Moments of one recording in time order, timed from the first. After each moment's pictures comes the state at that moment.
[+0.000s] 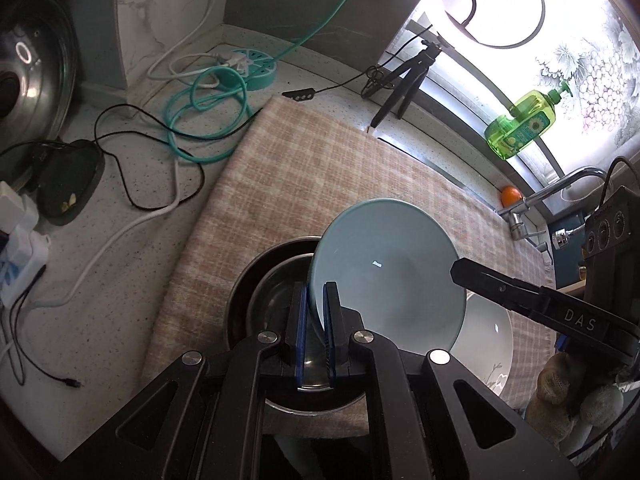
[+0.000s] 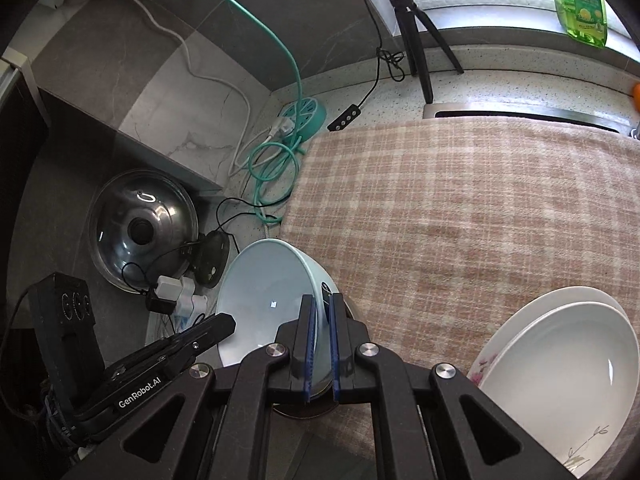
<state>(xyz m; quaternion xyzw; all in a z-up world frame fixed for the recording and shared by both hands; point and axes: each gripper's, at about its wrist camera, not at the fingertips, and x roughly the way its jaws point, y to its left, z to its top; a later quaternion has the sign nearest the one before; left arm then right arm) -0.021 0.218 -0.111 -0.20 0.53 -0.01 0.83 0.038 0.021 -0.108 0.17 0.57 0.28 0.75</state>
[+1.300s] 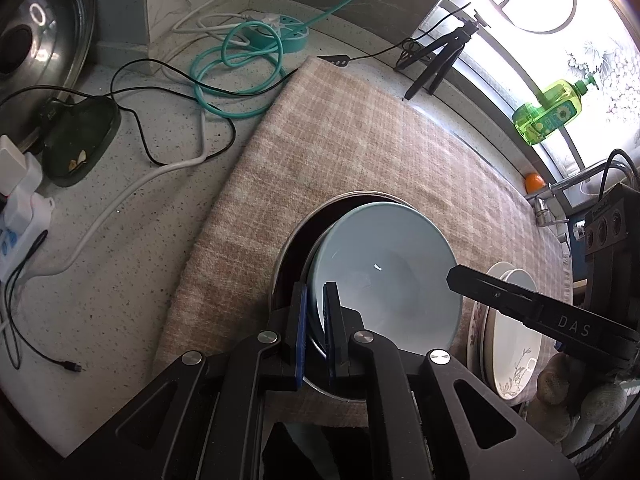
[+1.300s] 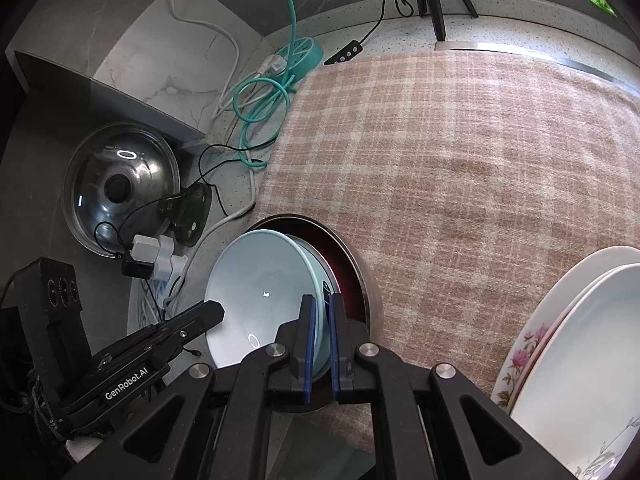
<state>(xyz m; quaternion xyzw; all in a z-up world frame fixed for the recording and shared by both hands) -0.036 0.235 -0.149 -0.20 0.56 0.01 0.81 0.029 0.048 -0.155 0.14 0.62 0.29 0.72</state>
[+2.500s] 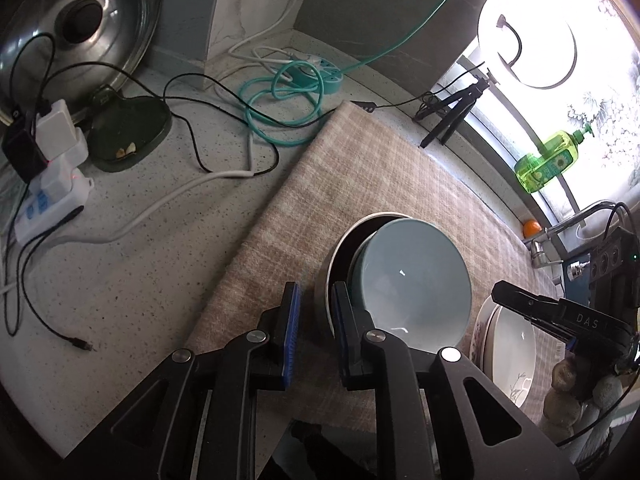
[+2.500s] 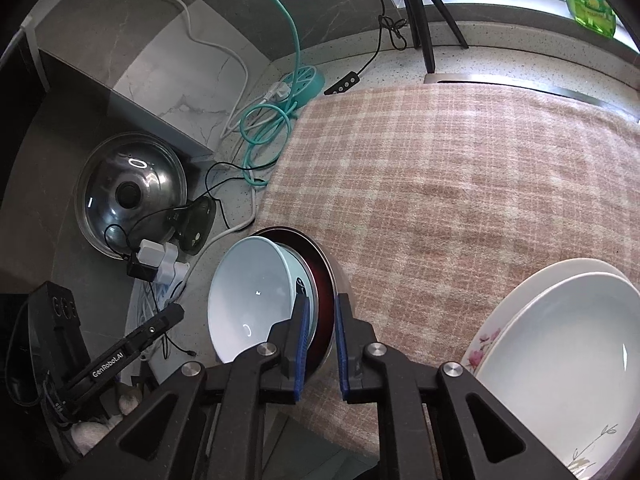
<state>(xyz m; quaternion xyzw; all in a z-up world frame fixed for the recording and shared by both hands) -0.082 0.261 -0.142 -0.25 0.48 0.06 0.84 0.020 0.011 -0.136 0.15 0.58 0.29 0.74</state>
